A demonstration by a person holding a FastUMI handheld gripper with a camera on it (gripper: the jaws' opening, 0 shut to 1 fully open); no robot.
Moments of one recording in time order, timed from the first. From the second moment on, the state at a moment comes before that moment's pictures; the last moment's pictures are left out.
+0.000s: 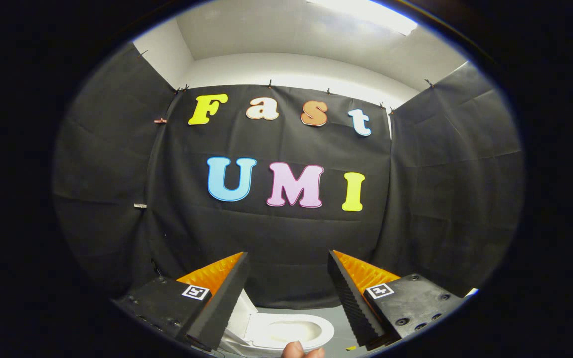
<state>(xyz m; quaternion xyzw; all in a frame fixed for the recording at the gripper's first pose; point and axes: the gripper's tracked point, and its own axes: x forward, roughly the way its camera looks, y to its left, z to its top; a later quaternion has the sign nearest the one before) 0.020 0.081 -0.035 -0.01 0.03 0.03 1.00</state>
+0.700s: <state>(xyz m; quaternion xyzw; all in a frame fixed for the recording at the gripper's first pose) 0.020 0.057 -0.064 0.02 0.06 0.01 1.00</state>
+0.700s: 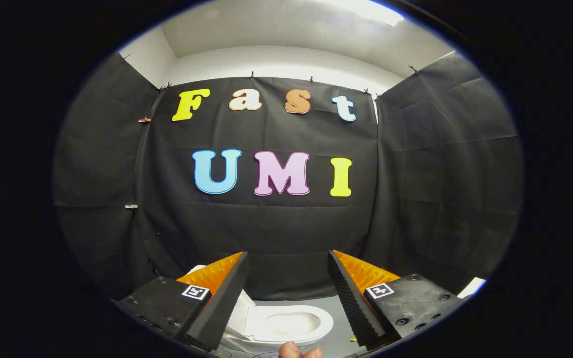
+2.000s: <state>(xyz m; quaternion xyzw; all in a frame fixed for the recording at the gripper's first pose) 0.016 0.057 -0.071 0.02 0.06 0.01 1.00</state>
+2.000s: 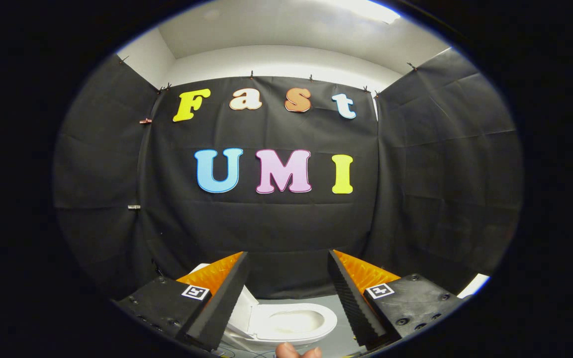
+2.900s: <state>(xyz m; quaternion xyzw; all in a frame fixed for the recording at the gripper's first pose) 0.019 0.063 -0.079 0.02 0.07 0.01 1.00</state>
